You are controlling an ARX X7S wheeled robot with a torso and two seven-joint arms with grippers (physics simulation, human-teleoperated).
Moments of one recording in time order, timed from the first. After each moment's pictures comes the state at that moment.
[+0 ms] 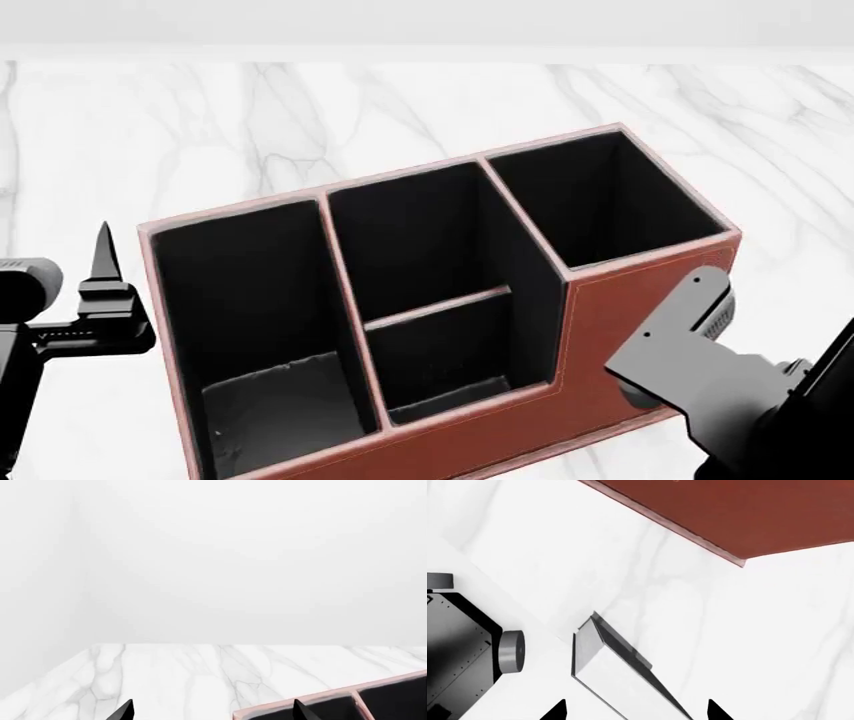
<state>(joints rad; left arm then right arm) -0.41 -0.25 0.09 0.42 -0.26 -0.65 -0.30 1.70 0.89 -1.58 -0.11 1.32 1.37 -0.07</state>
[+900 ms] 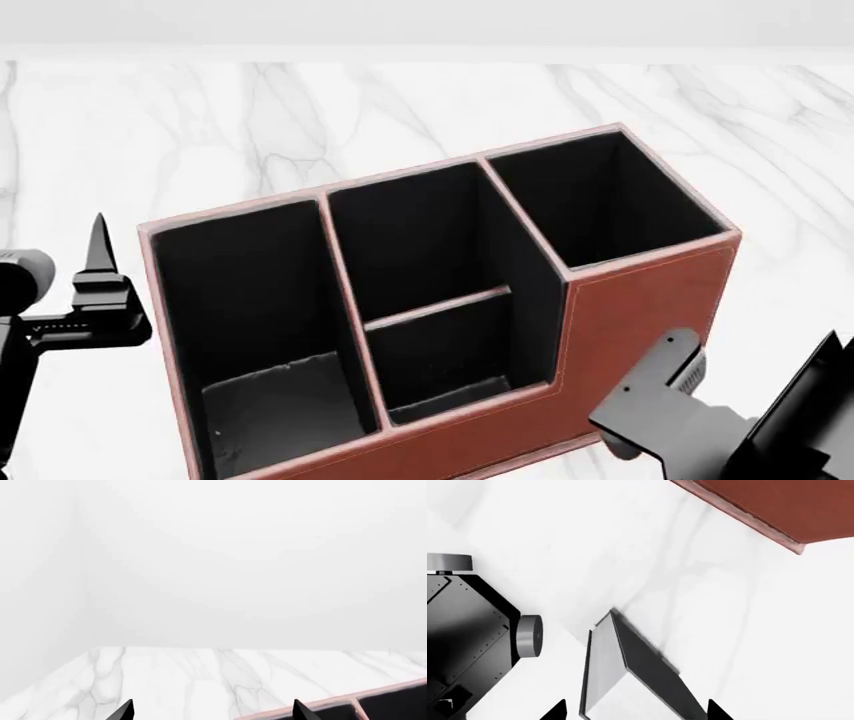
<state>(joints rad) -0.43 -0.27 0.09 0.43 -0.28 -0.66 -0.31 1.57 0.84 -1.66 -0.01 1.24 1.26 -0.14</state>
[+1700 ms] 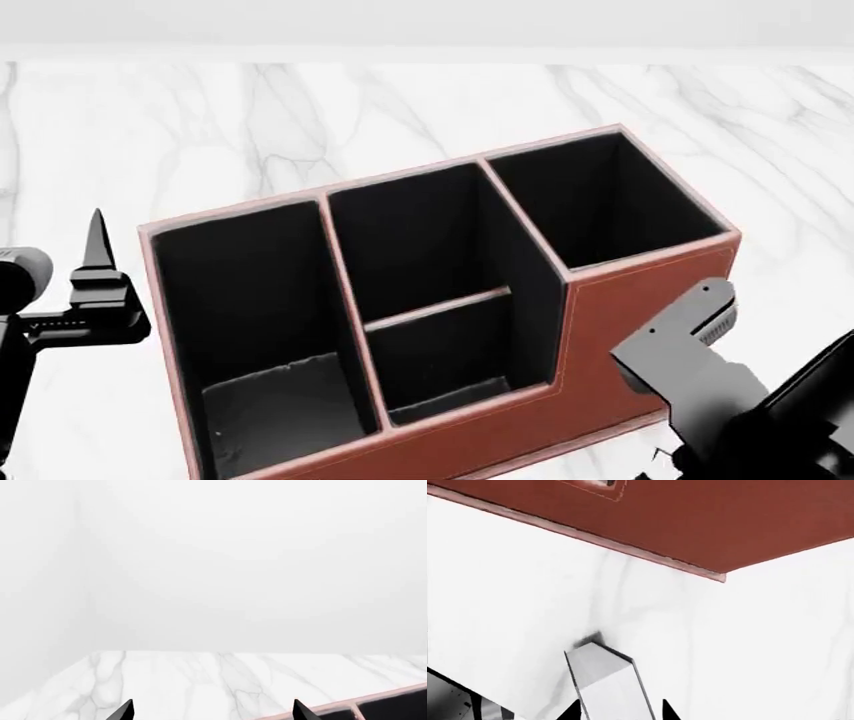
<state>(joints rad) -0.43 -0.28 0.10 0.44 -0.29 -0.66 -0.33 1.48 0.82 -1.56 0.15 1.27 1.10 0.05</state>
